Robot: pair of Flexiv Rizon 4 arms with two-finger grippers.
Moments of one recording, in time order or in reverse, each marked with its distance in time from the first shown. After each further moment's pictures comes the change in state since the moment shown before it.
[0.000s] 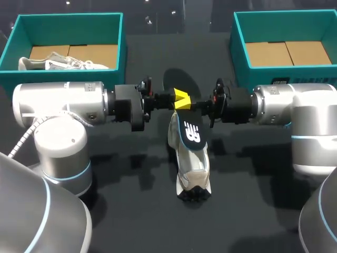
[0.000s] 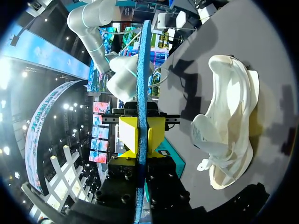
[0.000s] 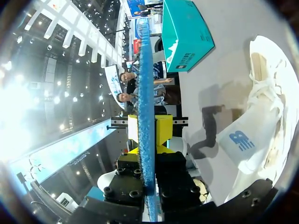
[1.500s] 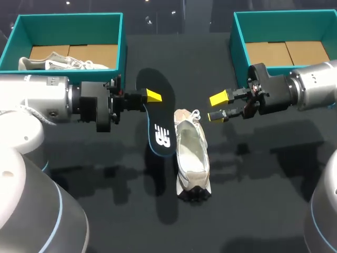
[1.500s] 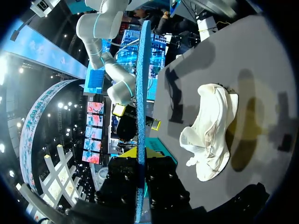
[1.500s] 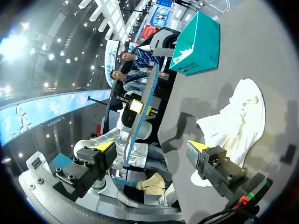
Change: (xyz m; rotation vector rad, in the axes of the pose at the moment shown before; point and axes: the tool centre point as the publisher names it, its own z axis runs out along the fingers) left arm -0.024 -0.029 -0.073 0.013 0.067 -0.032; right arm 0.012 -0.029 -0.079 0.118 -0.174 -0.357
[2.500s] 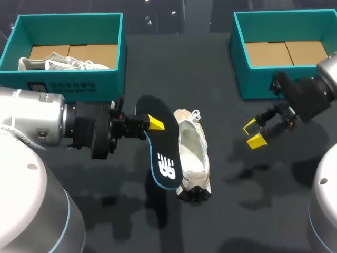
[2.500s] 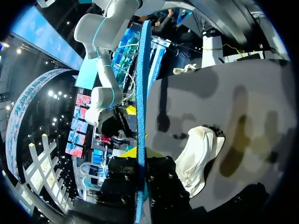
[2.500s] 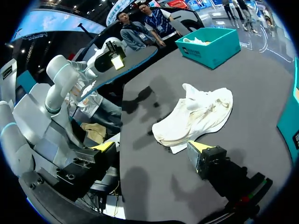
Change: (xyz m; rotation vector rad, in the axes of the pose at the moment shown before) left arm 0.002 -0.098 -0.007 0.009 0.121 -0.164; right arm -0.030 -0.083 -0.077 0.410 -0.375 -0.596
